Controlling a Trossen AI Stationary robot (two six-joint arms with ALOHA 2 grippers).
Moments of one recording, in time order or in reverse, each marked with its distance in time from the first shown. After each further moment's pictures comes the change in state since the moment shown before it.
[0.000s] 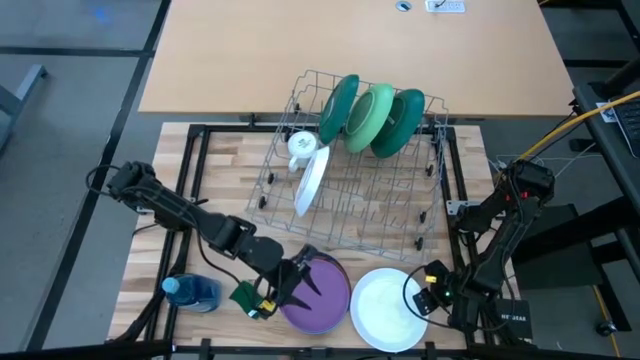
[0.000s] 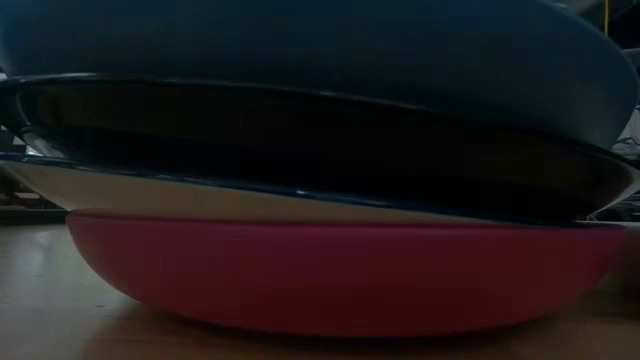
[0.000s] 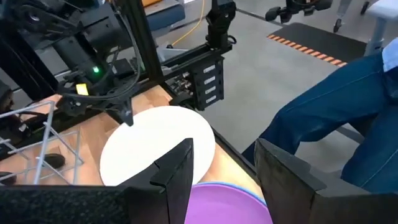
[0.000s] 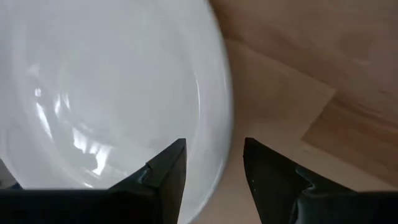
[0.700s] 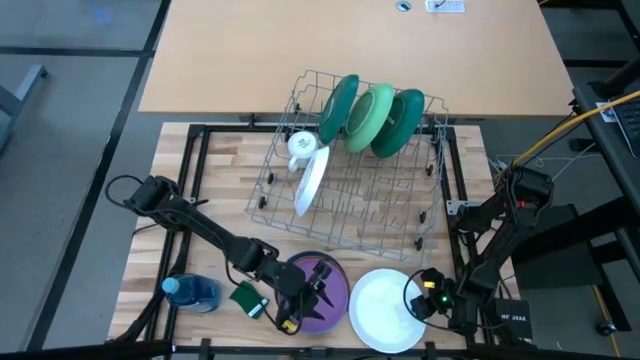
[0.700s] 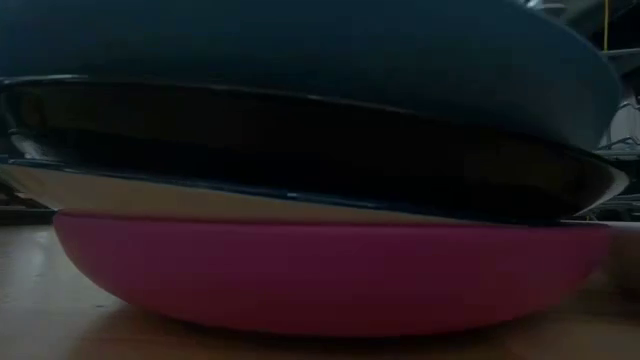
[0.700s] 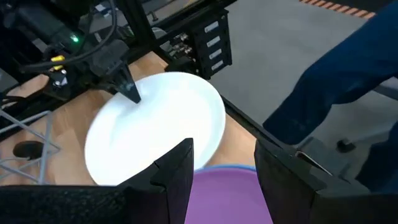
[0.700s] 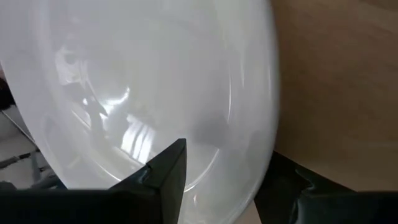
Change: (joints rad) left arm -0.029 0.222 -0.001 0.128 -0.078 0.094; right arm 0.000 0.072 -0.091 0.339 0.090 0.031
